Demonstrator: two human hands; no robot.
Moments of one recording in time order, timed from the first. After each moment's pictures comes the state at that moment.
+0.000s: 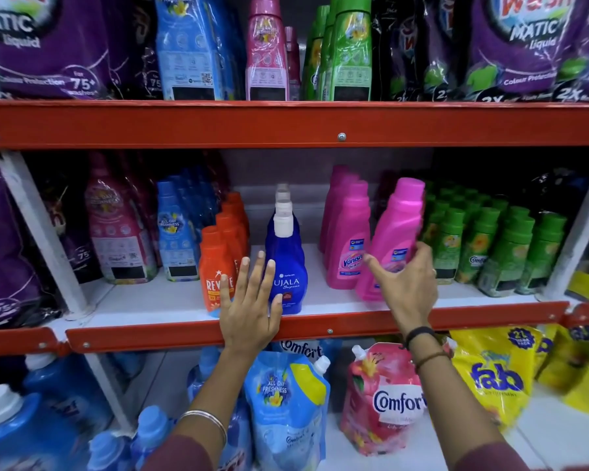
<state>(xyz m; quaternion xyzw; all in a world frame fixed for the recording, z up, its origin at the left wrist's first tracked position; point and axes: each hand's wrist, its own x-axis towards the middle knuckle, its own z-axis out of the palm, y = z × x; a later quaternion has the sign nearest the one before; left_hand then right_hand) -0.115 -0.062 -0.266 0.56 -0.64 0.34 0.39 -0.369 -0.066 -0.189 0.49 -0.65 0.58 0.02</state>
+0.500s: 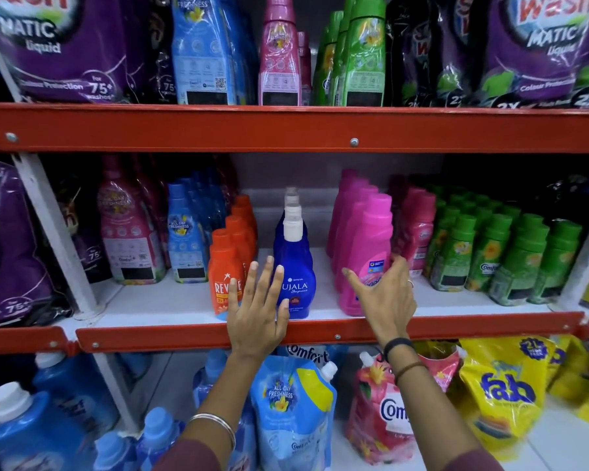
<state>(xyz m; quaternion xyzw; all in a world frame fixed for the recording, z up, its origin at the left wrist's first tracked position) -0.115 -0.063 -0.267 0.55 -0.64 0.35 0.40 -0.327 -0.068 -0.204 0.53 -0.66 0.54 0.03</state>
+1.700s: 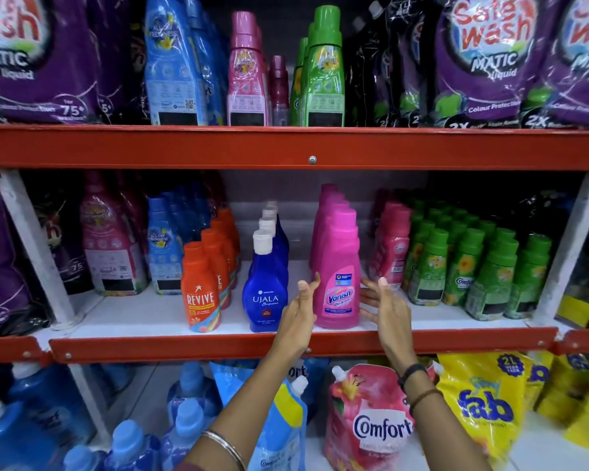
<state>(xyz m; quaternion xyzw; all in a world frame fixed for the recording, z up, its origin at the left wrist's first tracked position) -0.234 -0.051 -0.216 0.47 -0.58 -0.41 0.52 -0.393 -0.073 -0.221 0.52 -0.42 0.65 -0.37</state>
